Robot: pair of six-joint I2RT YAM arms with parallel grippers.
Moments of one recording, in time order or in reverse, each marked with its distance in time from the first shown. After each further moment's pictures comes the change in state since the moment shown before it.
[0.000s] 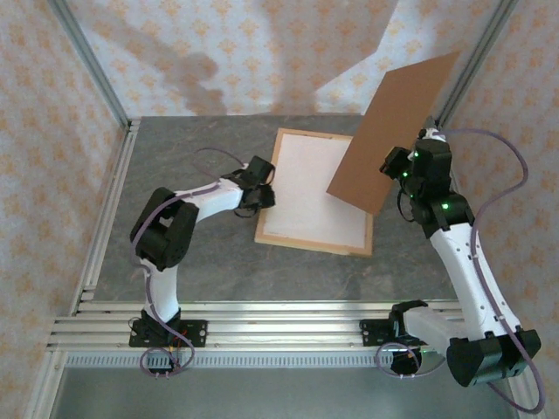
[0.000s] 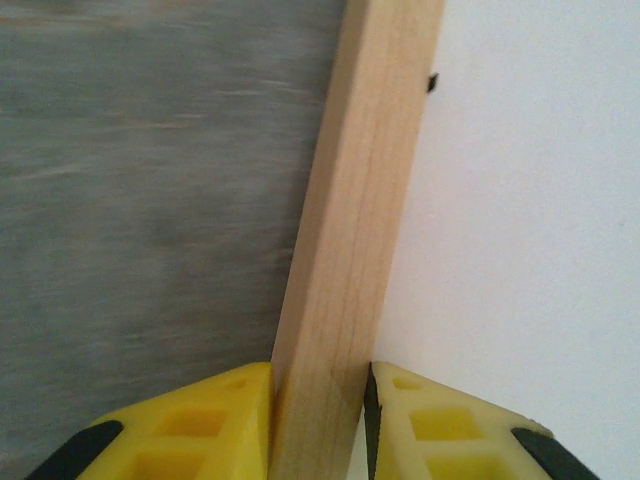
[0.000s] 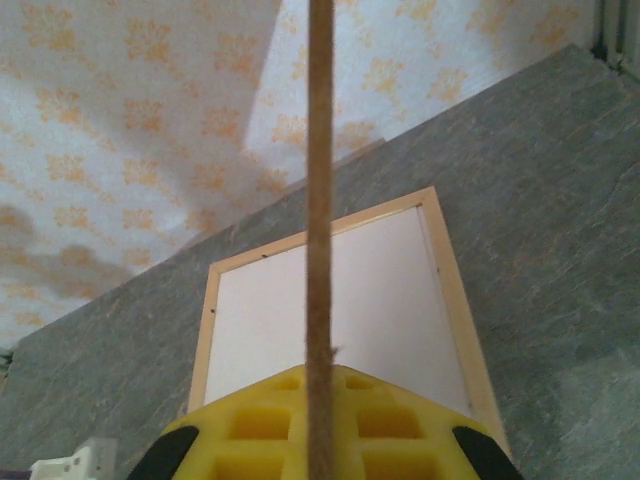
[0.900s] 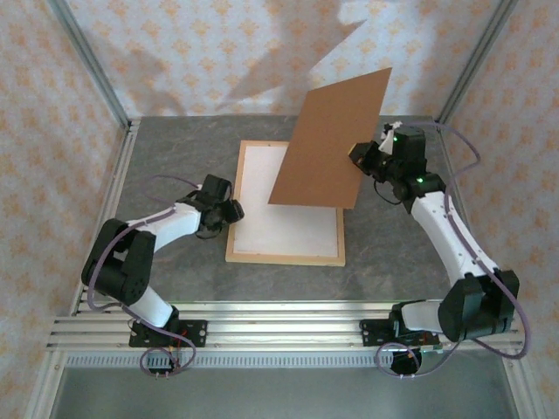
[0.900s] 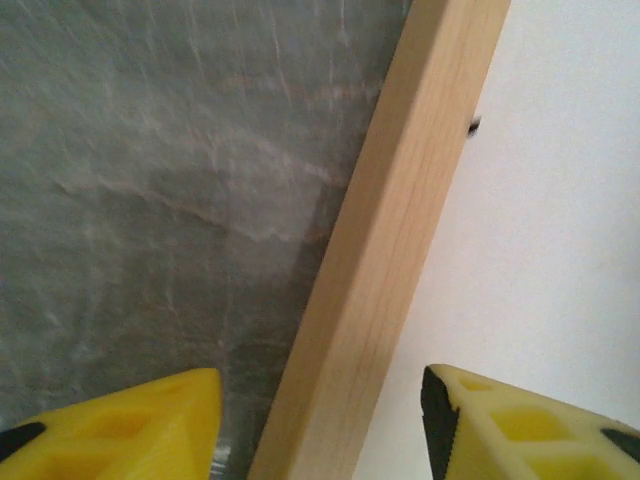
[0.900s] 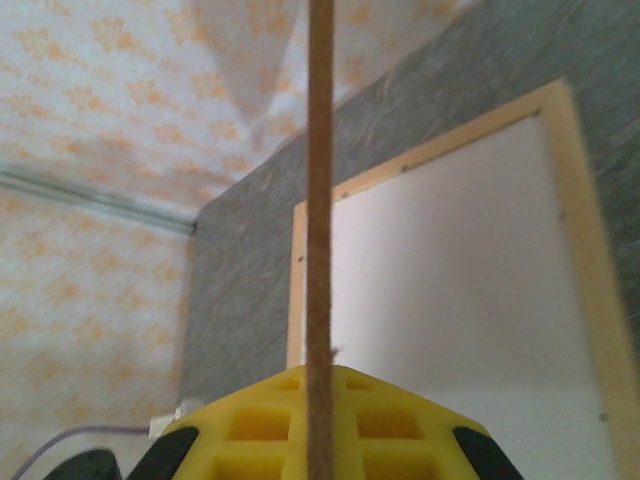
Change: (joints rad) left arm 0.174 -0.360 -0.406 0.078 0.058 -0.103; right arm 0.000 0.274 0.001 0.209 -0.516 0.214
